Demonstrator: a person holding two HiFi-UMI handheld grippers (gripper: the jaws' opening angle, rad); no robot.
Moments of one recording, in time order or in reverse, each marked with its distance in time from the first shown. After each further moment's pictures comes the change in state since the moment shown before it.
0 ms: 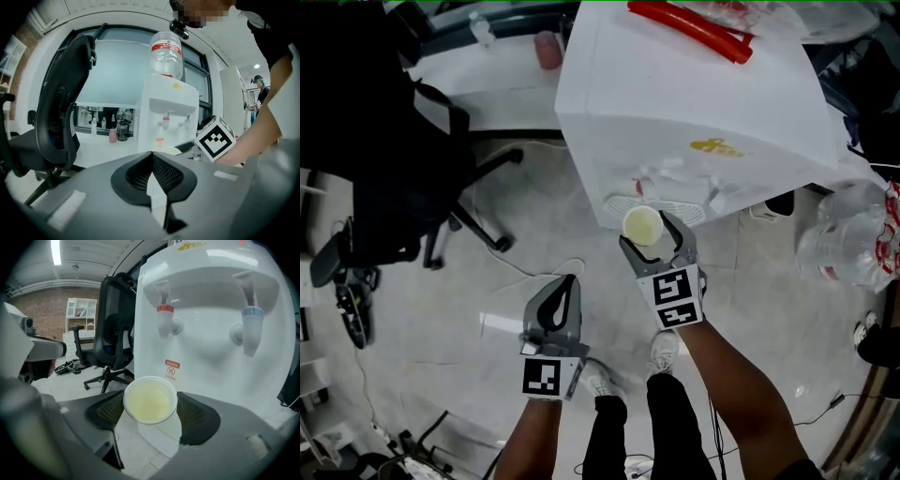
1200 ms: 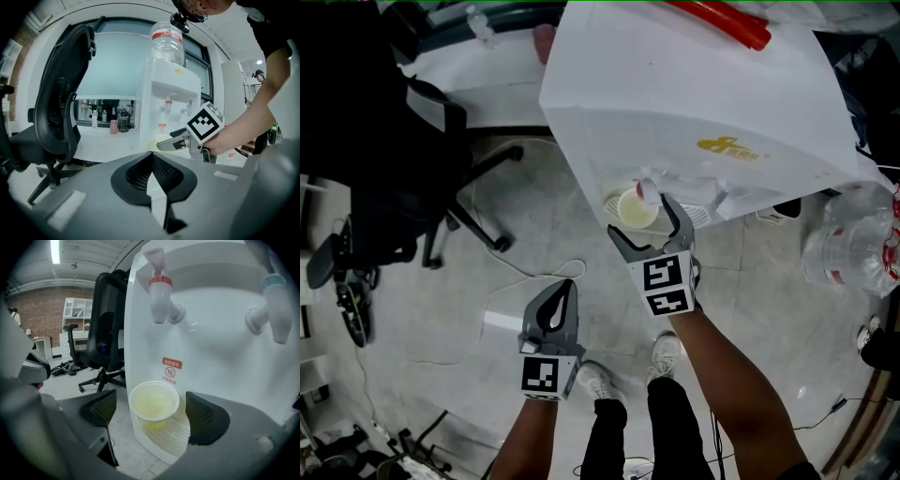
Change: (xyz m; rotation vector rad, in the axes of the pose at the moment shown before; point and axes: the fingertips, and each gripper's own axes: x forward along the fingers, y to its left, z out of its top) left arm 0.012 0.007 -0.043 0.007 0.064 -0.003; right arm 0.037 -0.012 0.006 0.008 -0.019 -0.032
